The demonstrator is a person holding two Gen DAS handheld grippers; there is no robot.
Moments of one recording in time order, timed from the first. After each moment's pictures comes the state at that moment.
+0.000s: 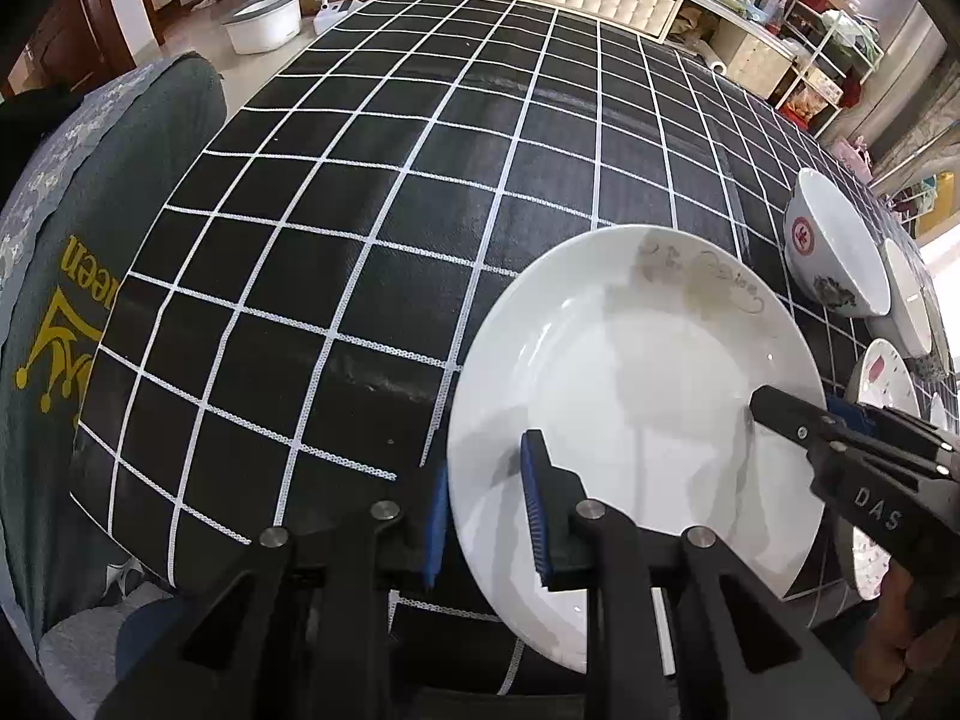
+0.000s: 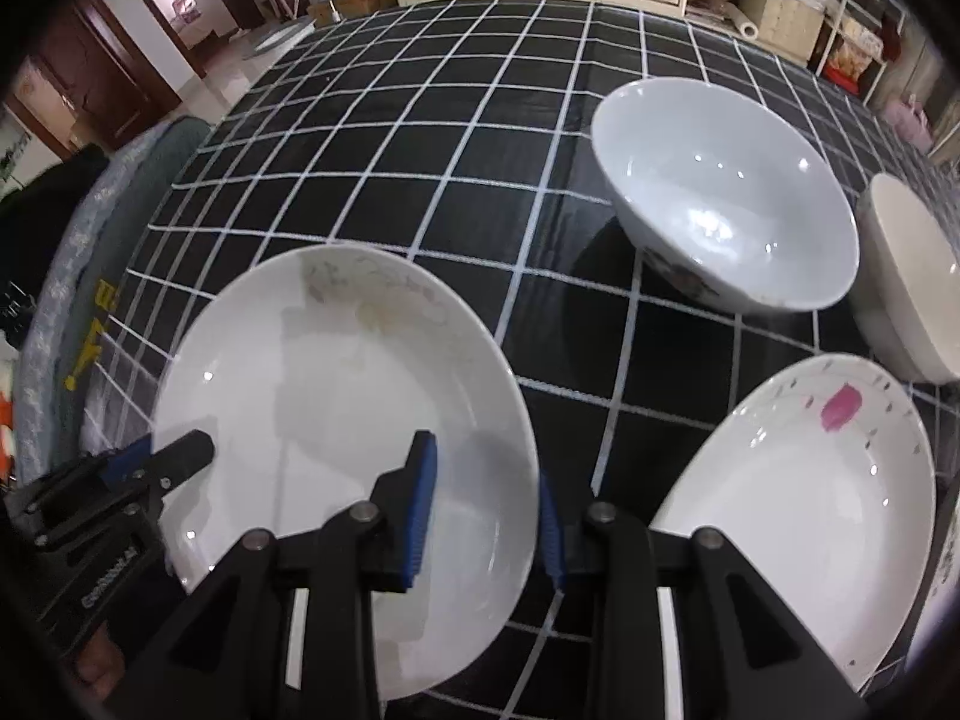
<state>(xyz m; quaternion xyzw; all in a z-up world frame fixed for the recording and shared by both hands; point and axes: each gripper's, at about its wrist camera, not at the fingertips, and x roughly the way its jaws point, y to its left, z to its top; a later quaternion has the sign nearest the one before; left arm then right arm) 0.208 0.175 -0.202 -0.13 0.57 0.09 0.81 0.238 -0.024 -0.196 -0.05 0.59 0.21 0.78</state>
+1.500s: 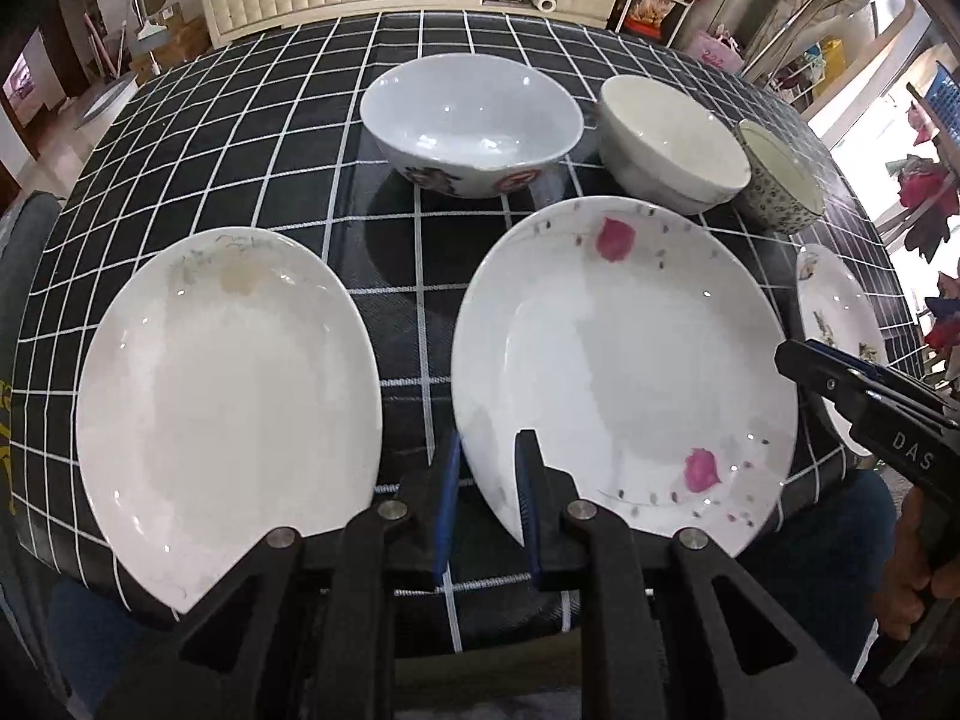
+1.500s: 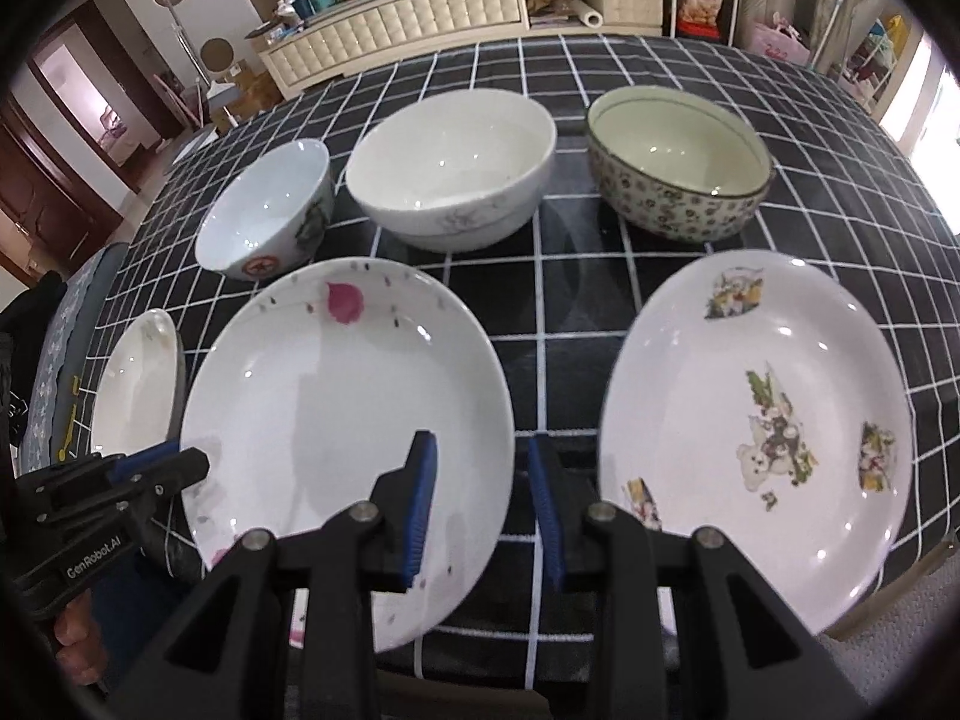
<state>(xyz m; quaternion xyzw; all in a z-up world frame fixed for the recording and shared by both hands) 0.232 -0.034 -0.186 -0.05 0.58 -0.06 0.81 0.216 -0.240 -0.174 0.03 0.55 0.12 0.82</state>
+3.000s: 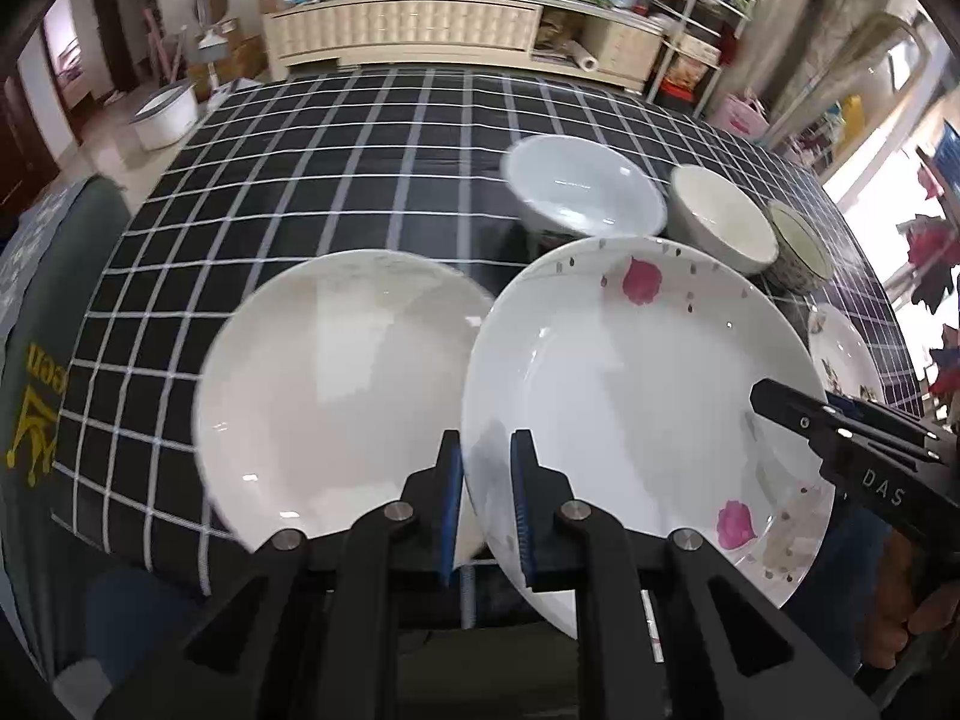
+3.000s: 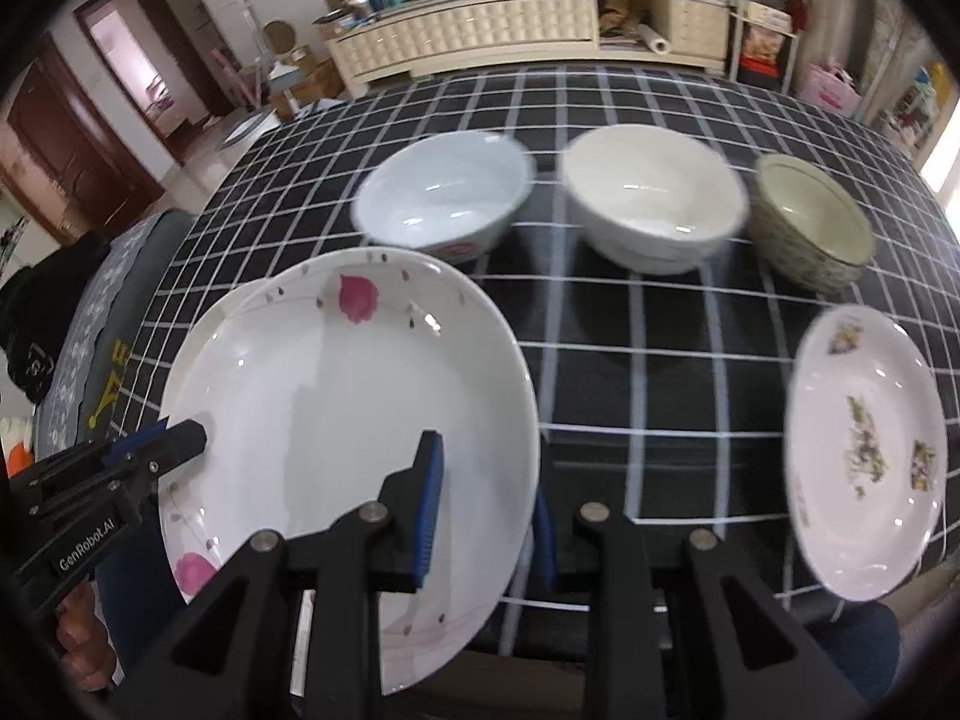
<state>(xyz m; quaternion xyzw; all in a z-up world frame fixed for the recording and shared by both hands) 0.190 0.044 -0.145 -0.08 0.53 -0.01 0.85 0.188 -0.143 -0.147 0.00 0.53 0.17 0.83</state>
